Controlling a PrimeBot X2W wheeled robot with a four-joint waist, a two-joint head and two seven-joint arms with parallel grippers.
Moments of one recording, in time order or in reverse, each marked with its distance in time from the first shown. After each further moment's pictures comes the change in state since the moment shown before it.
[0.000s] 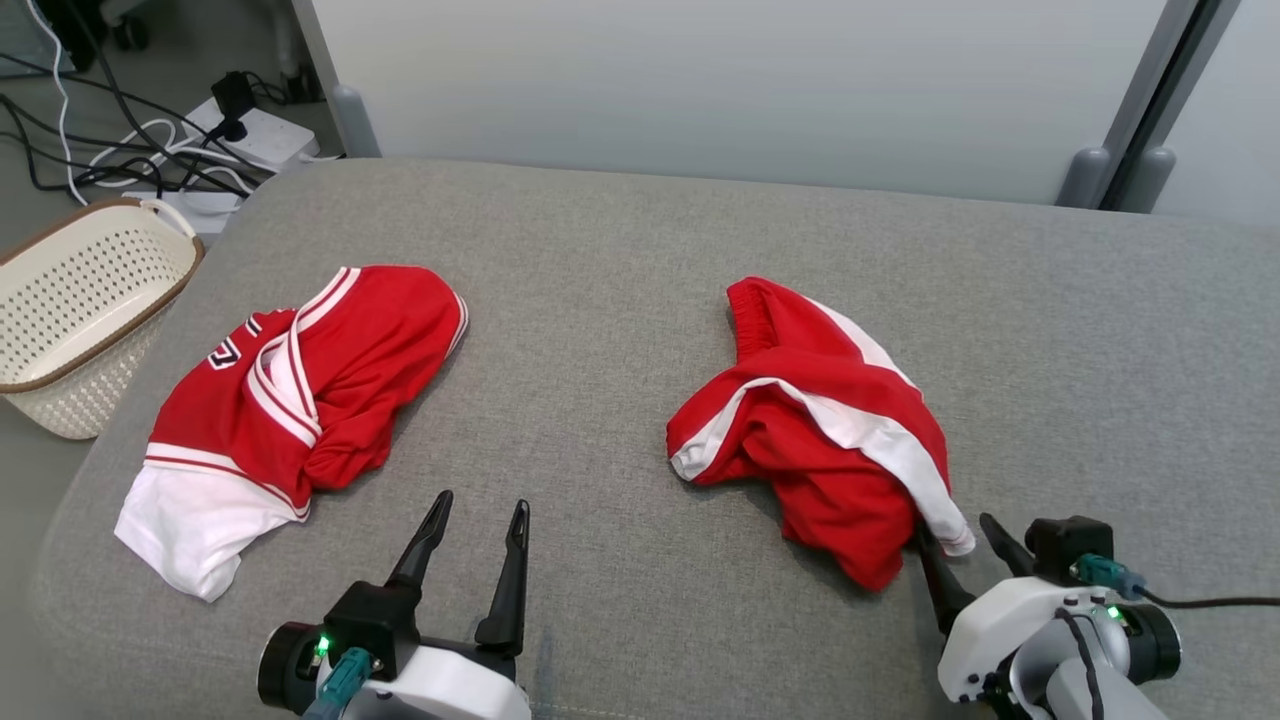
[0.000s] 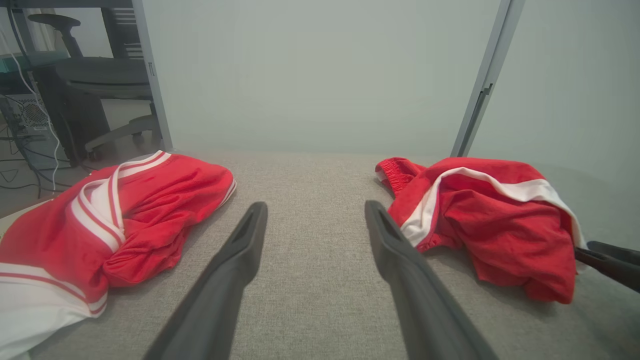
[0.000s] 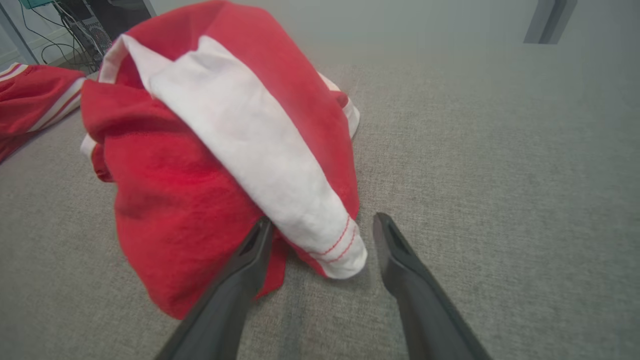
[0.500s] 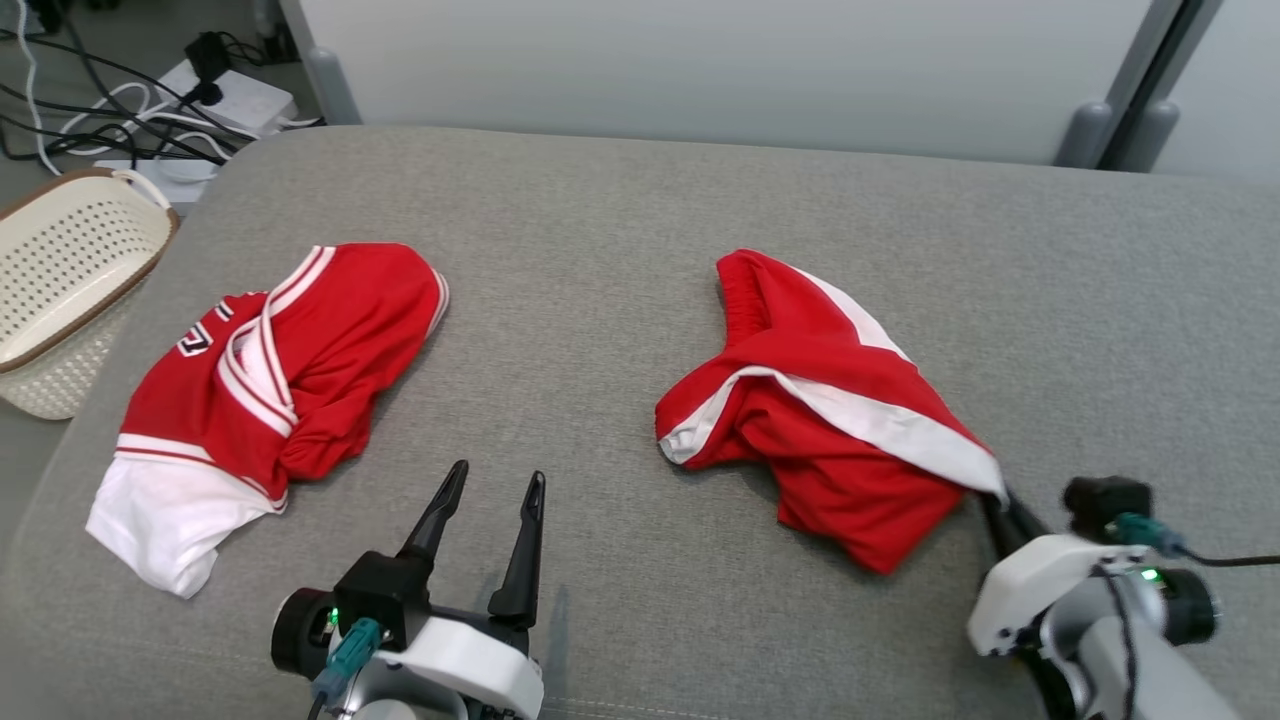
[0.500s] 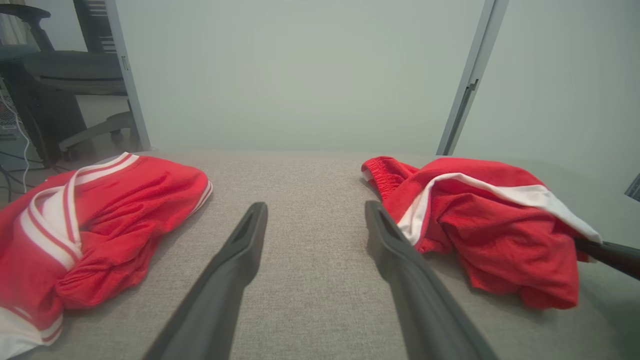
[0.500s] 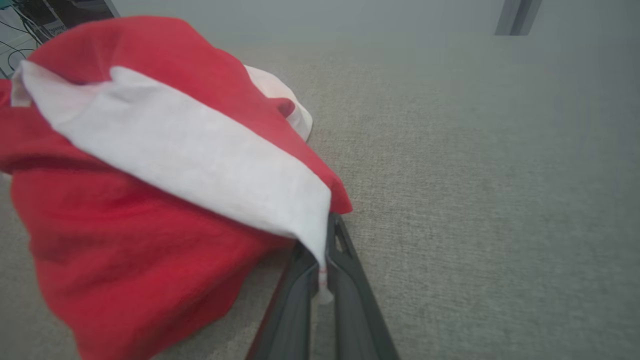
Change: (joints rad) left arm -0.045 0.000 -0.025 -0.002 -0.011 -0.001 0.000; right arm -0.088 -0.015 -0.013 0.080 0.016 0.000 0.000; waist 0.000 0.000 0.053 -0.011
